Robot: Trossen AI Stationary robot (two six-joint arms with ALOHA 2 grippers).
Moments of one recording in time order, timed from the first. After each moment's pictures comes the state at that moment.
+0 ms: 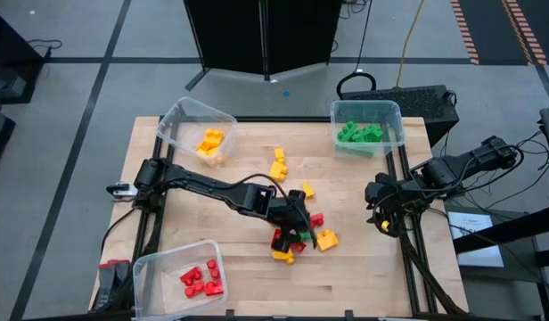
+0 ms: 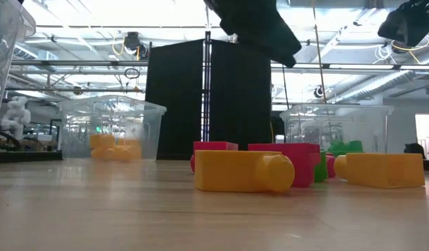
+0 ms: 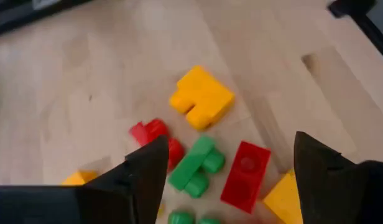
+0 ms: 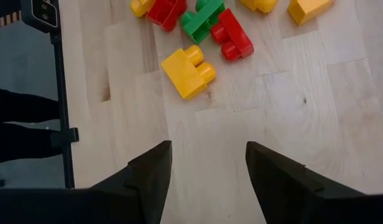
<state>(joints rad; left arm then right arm) -0.20 2.00 1.68 -0.51 0.01 0.20 0.40 0.93 1.01 -1.16 0.01 0.64</state>
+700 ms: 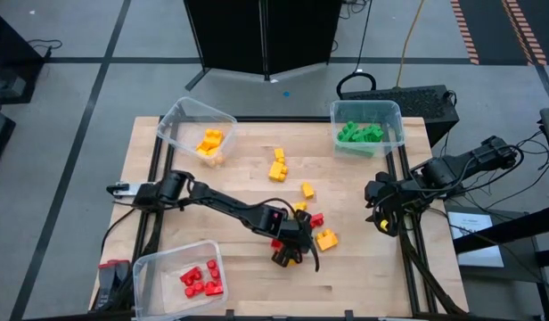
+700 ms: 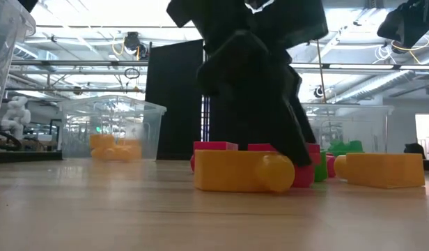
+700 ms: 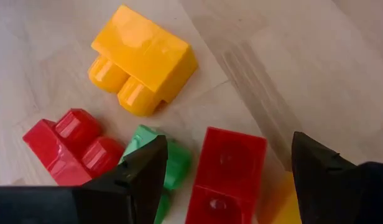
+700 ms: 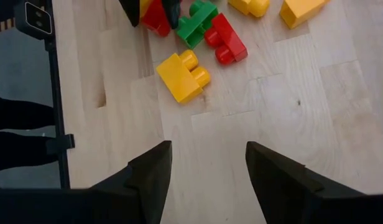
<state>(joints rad) -0.25 2.22 1.68 -0.43 -0.01 0.32 0.40 0.93 1.01 -1.15 0.03 0.65</state>
